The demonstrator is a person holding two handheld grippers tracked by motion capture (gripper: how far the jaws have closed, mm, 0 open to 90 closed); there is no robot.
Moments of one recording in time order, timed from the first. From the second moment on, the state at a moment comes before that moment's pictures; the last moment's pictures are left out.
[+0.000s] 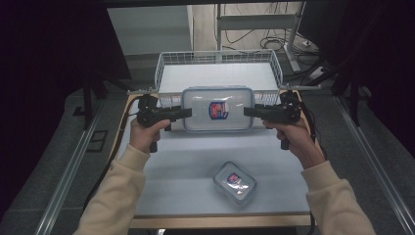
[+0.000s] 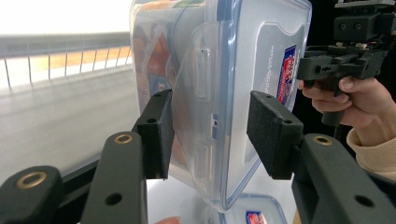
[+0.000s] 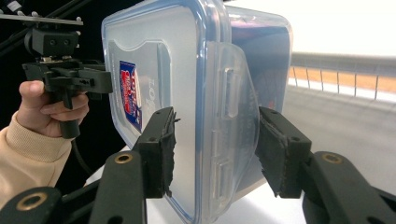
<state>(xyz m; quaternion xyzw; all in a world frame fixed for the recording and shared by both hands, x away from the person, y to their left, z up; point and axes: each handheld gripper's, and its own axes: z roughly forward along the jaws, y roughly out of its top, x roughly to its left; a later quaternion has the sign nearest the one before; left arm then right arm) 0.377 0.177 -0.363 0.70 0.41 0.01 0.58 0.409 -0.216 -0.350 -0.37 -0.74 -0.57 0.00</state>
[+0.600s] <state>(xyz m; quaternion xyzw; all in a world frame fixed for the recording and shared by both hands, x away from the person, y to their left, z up) 0.424 0.187 -0.307 0.70 0.40 0.03 0.59 0.453 -0.206 -0.296 -0.36 -0.73 -0.58 -0.01</state>
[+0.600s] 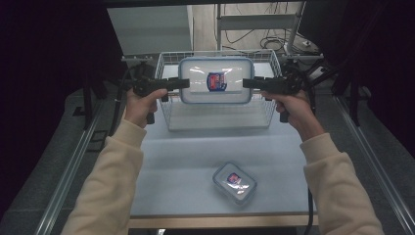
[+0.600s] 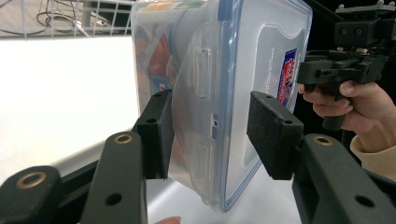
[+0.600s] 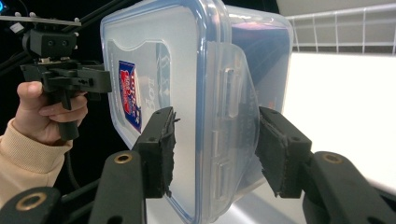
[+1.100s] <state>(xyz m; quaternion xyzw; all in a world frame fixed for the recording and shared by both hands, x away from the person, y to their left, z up) 0.474 0.194 -0.313 0.69 0.43 0.01 0.58 0.508 -0.198 -0.300 -0.37 -0.73 -0.57 0.01</state>
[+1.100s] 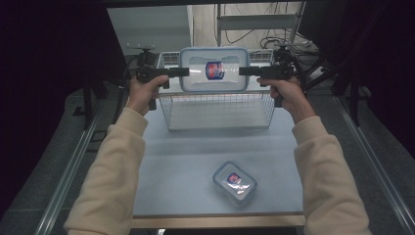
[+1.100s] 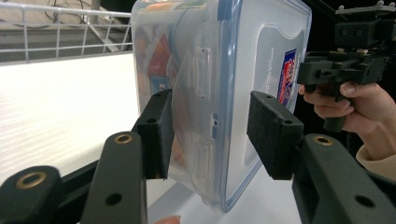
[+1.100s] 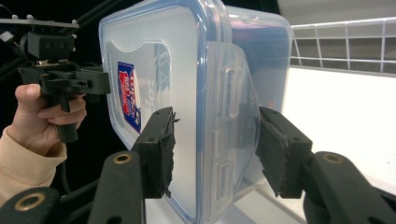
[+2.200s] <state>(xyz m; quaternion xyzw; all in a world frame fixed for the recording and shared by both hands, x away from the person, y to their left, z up) 0.519 0.186 -0.335 0.63 0.51 -0.03 0.58 0.545 -0.190 -0.313 -0.48 -0.69 -0.54 0.01</state>
